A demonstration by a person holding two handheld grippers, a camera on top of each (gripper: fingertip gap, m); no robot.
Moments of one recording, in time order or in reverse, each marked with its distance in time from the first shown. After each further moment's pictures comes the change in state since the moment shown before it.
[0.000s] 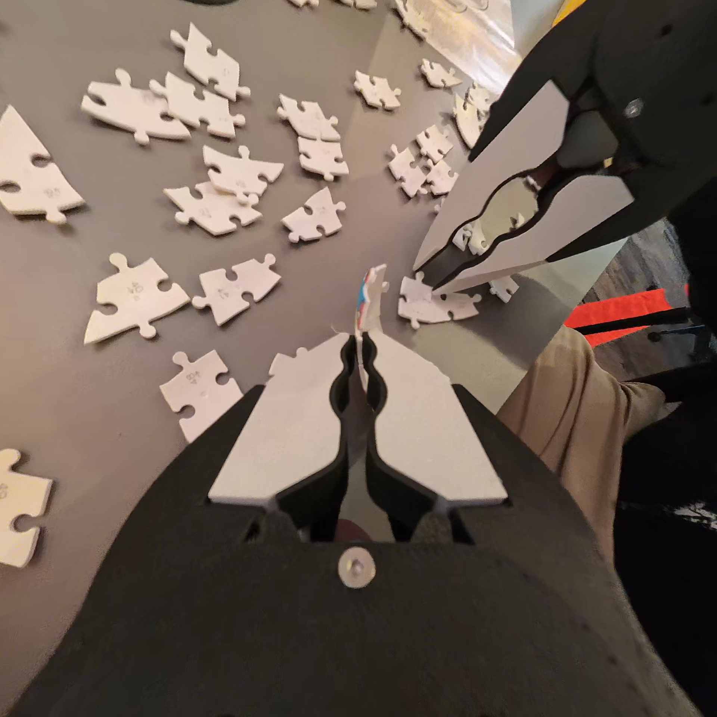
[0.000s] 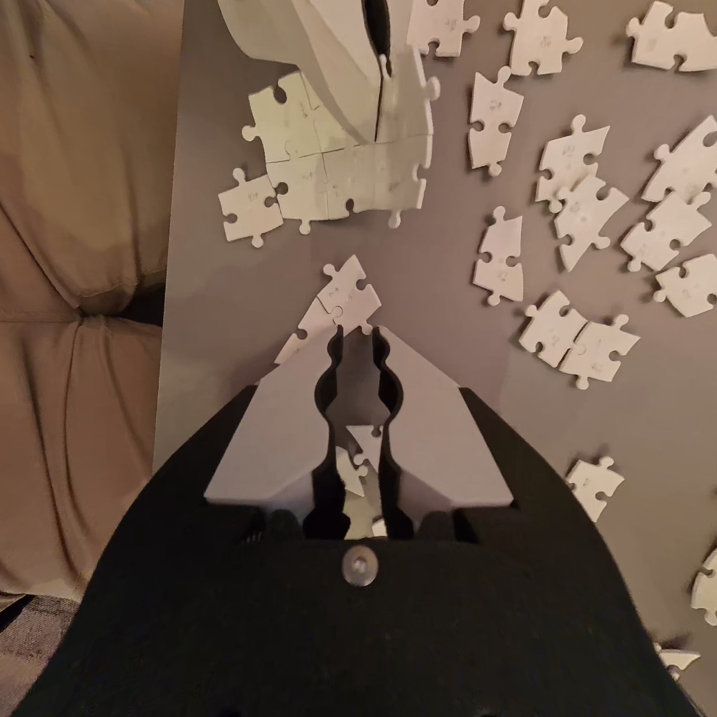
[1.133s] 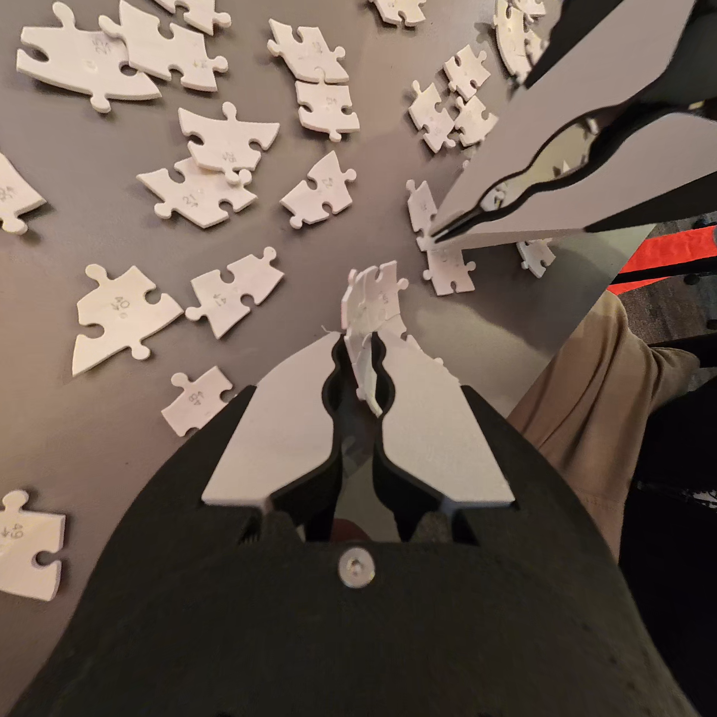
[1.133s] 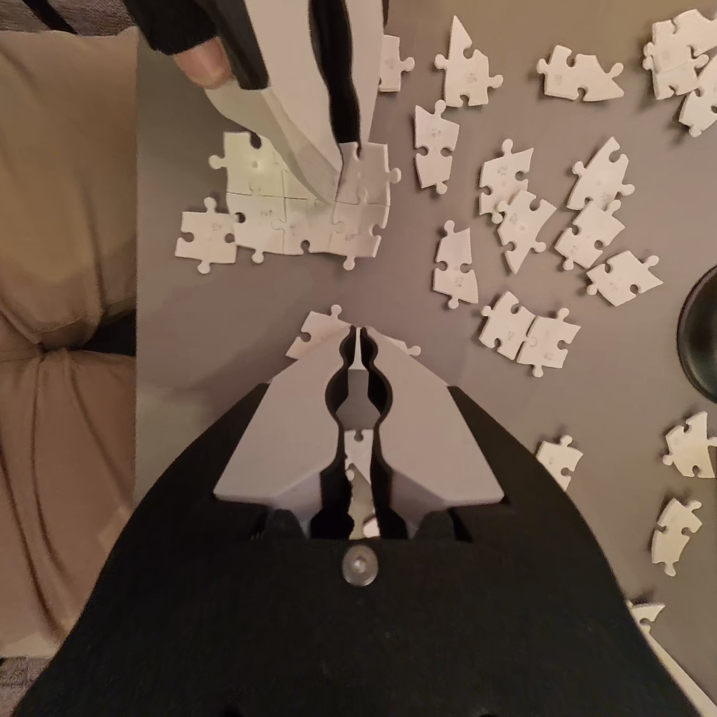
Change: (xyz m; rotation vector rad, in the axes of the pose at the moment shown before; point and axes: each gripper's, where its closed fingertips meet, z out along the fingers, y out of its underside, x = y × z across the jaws) left arm -0.007 0.007 0.014 -0.182 -0.030 0.030; right arm 0.015 -0.009 -0.005 0.036 0.124 0.033
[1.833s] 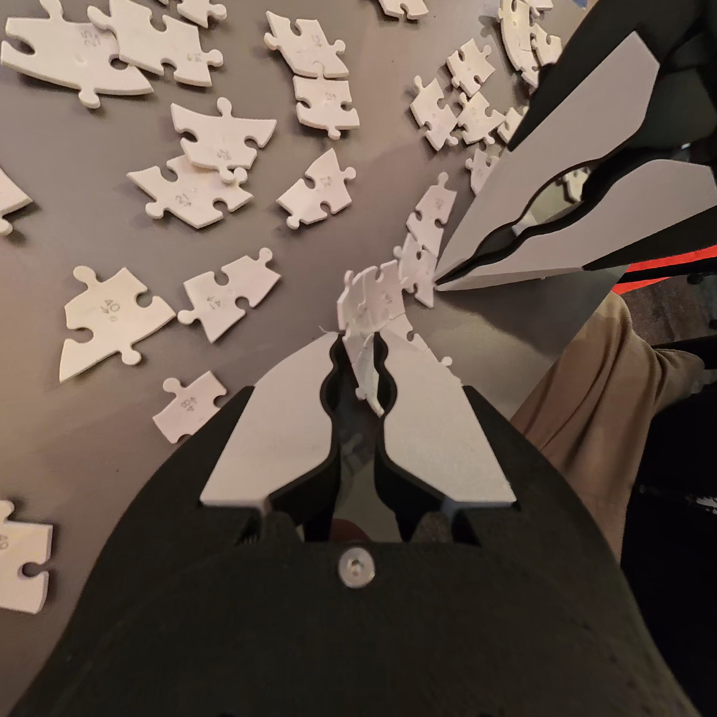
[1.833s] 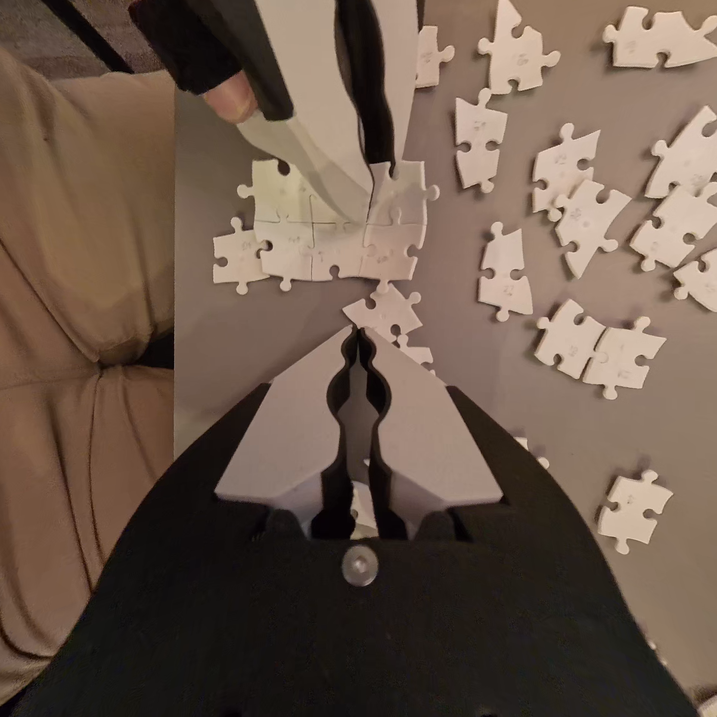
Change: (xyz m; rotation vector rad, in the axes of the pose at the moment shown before) left arm 0.001 0.000 0.005 -0.009 -0.006 -0.003; right arm -0.019 -0.003 0.013 0.016 -0.109 0.076
